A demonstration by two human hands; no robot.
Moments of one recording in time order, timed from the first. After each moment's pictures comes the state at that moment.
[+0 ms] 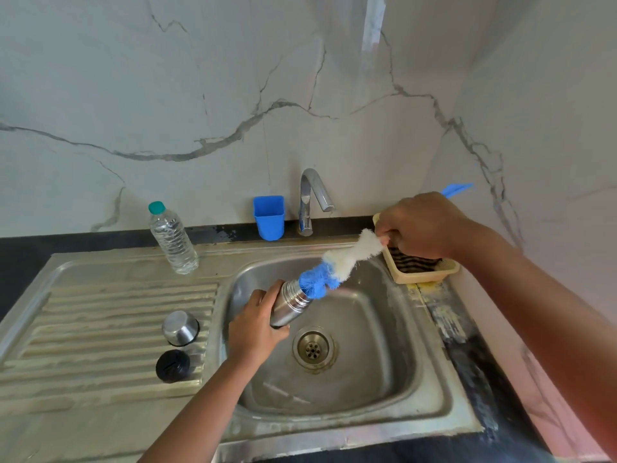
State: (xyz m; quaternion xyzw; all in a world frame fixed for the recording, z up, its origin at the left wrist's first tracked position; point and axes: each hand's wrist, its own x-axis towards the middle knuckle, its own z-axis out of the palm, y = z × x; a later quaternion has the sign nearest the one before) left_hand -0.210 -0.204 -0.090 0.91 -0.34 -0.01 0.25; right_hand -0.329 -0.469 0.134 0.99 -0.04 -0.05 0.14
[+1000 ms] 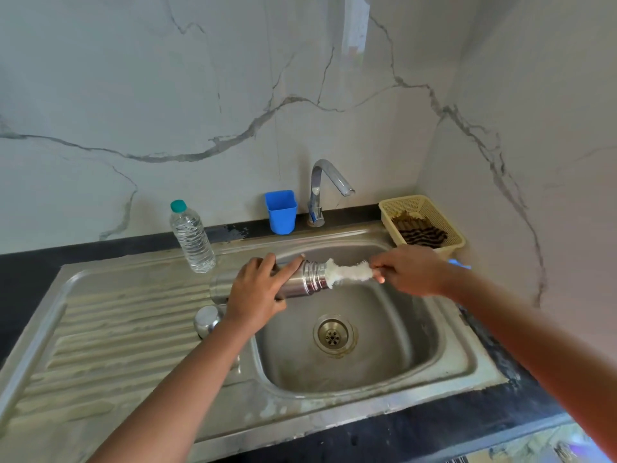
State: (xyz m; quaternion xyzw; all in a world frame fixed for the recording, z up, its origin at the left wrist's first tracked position) left_hand -0.153 -0.159 -0.045 0.82 -0.54 0.19 0.09; right_hand -0.348 -0.389 0.054 0.98 -0.13 -0.11 -0.08
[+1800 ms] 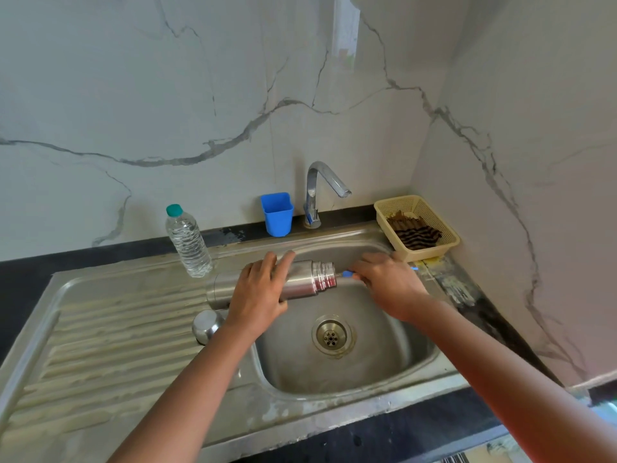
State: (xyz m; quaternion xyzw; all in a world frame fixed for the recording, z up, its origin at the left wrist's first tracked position) left_hand -0.163 -0.161 -0.032 0.83 -0.53 0.16 0.11; right_hand -0.337 -0.351 0.008 0.98 -0.17 0.08 -0.04
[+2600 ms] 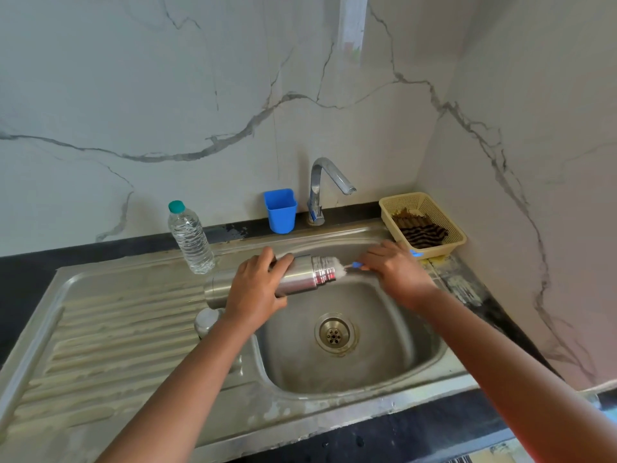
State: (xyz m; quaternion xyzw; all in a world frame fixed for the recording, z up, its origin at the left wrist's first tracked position) left_hand -0.152 -0.157 -0.030 0.83 -0.53 0.13 0.13; right_hand -0.332 -0.395 -0.023 0.97 -0.07 0.23 -0.02
